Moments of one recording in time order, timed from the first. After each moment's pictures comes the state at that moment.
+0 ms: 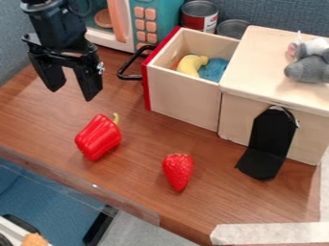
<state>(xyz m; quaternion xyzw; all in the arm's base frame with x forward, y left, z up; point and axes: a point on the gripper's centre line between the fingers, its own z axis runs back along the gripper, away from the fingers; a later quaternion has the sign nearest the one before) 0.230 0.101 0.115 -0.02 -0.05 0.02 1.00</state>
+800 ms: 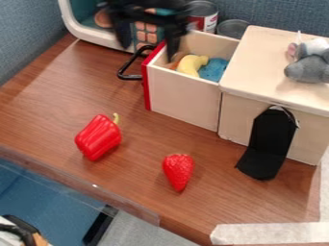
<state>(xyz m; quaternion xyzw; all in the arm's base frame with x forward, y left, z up) 0.290 -0.004 0.167 0.01 -0.11 0.00 0.99</state>
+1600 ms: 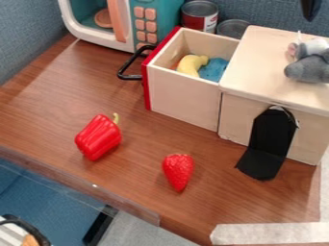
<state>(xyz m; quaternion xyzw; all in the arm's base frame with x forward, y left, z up) 0.378 -0.163 0.188 -0.06 -0.17 -0.09 0.98</state>
